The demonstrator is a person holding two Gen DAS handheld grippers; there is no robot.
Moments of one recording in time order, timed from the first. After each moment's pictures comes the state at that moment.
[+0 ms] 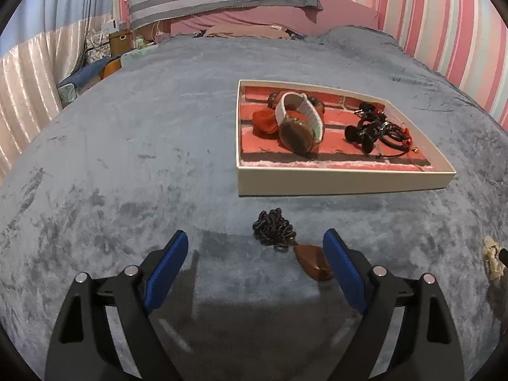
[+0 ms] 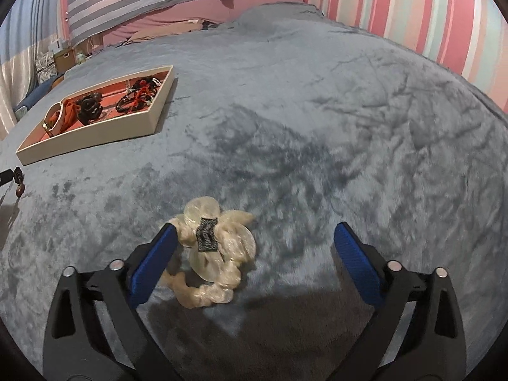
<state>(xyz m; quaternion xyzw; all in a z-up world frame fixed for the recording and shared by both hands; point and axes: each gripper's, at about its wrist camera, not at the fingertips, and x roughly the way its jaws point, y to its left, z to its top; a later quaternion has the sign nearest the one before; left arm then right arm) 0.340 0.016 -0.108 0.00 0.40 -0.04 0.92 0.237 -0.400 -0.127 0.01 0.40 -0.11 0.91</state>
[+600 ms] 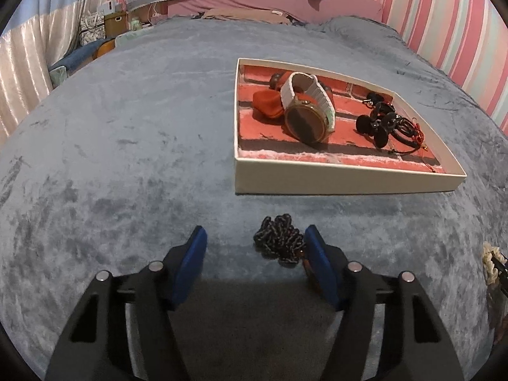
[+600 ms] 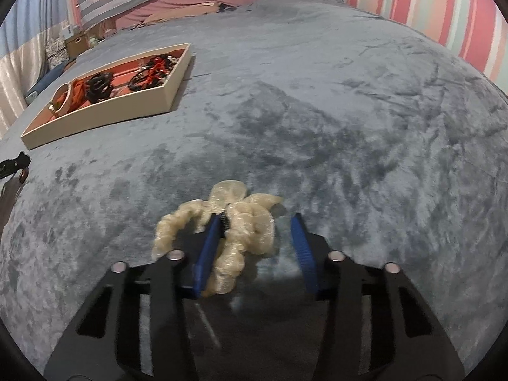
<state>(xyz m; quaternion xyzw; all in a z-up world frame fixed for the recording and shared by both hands) 0.369 0.021 -0.126 -0.03 0.43 -0.06 0.90 0.255 -0.385 -0.144 0.01 0.43 -0.06 0.90</state>
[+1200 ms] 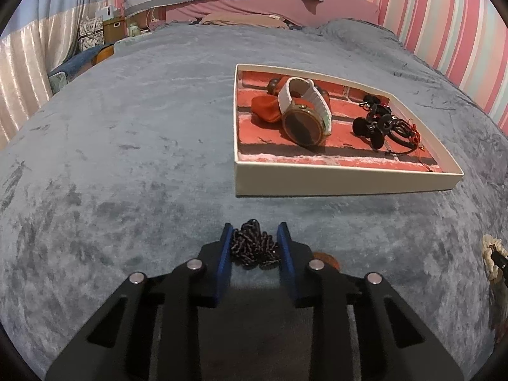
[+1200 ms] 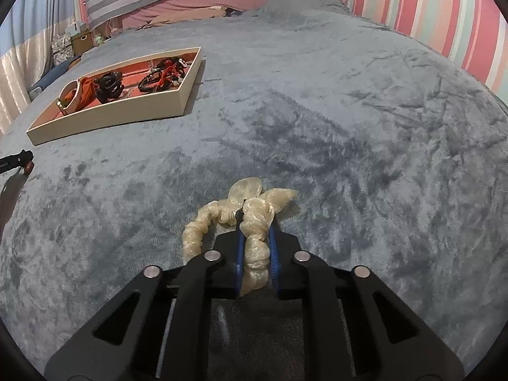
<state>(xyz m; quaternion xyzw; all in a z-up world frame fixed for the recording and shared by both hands) 0.365 0.020 -0.124 -0.02 0.42 -0.06 0.91 0.252 -0.375 -0.138 -0.01 0.42 -0.06 0.90</state>
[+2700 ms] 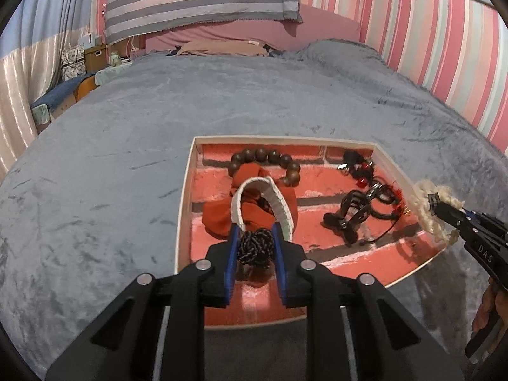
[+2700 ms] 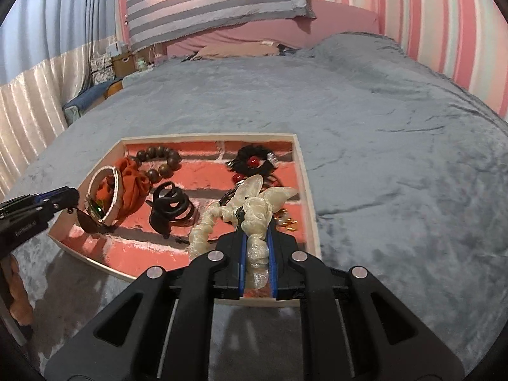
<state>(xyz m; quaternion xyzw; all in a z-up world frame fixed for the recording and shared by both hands) 0.444 -0.020 -0.079 0.00 0.37 -0.09 0.92 0.425 -0.268 -0.093 -0.01 0.36 0.04 0.93</state>
